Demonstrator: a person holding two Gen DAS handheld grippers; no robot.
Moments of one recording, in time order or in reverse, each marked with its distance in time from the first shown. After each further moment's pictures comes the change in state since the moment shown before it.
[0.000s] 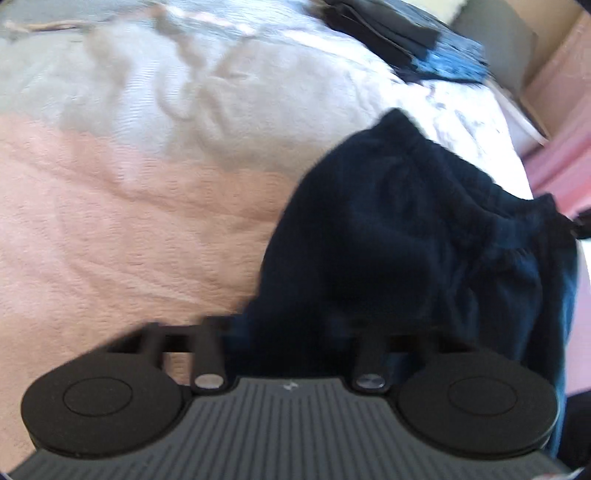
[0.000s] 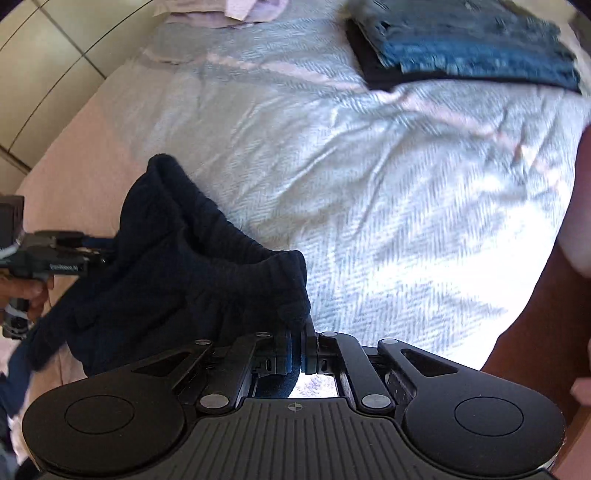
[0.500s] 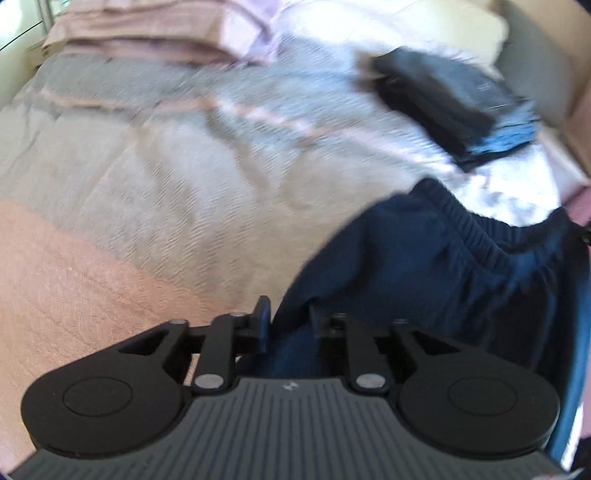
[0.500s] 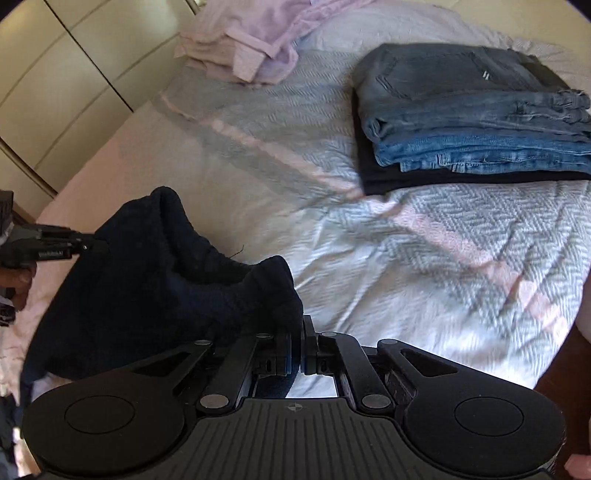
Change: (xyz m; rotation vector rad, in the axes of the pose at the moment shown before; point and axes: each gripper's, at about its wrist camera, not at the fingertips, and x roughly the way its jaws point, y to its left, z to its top) left arm -0.025 0.016 0.098 -0.004 -0.088 0.236; right arm -0.001 -0.042 0.111 -0.104 -0.108 0.070
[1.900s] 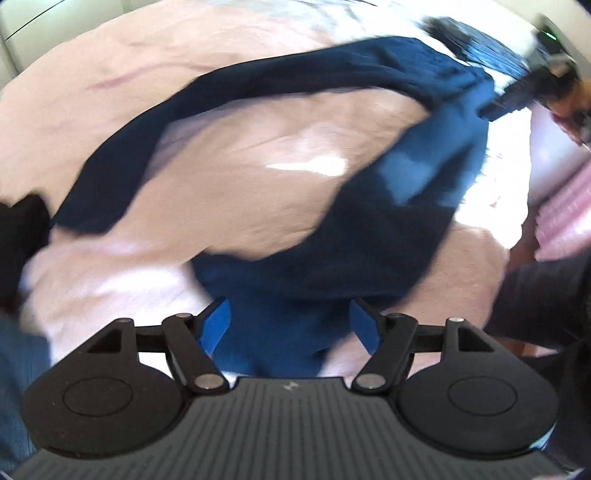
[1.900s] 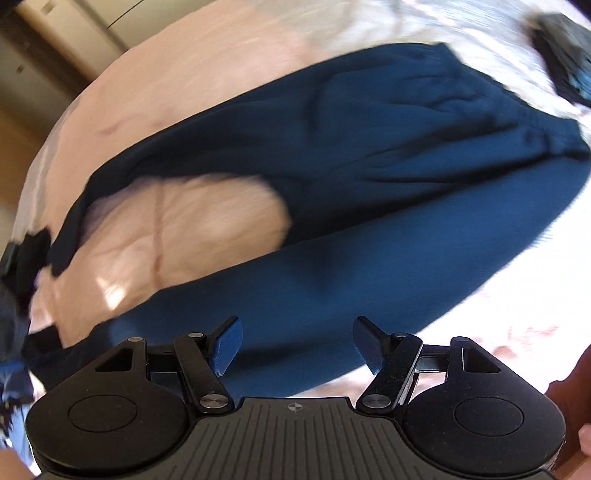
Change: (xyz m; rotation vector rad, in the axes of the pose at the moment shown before) left arm -0.351 -0.104 -0.527 -0.415 0.065 0.198; right arm -0.004 0.247 -0.201 -0.262 0.289 0.085
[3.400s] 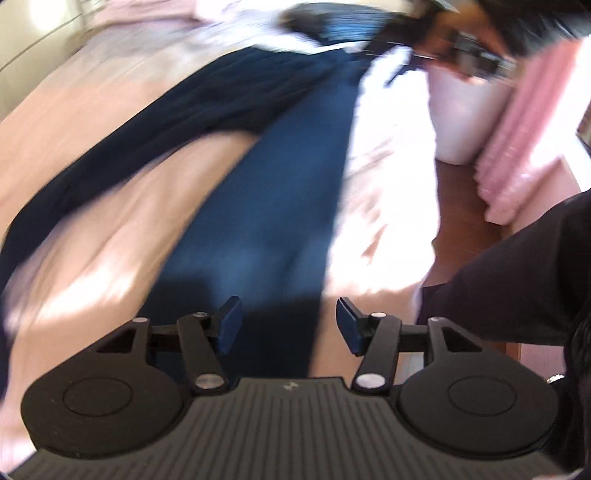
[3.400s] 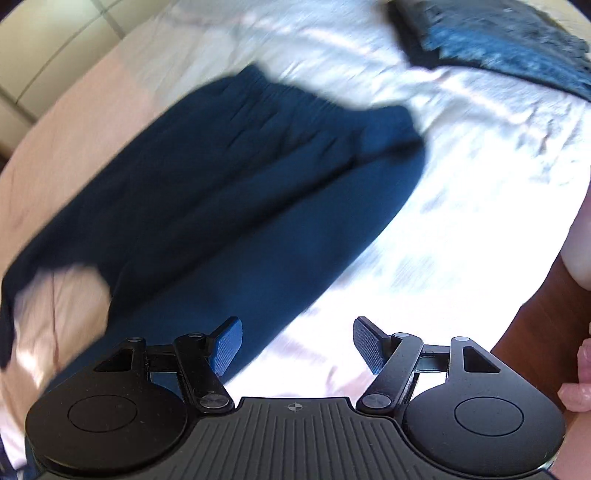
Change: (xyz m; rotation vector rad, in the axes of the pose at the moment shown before) left arm 0.076 -0.242 0.087 0.452 -0.101 -0.168; right arm -0.034 -0.161 0.024 0.292 -0.116 -0.178
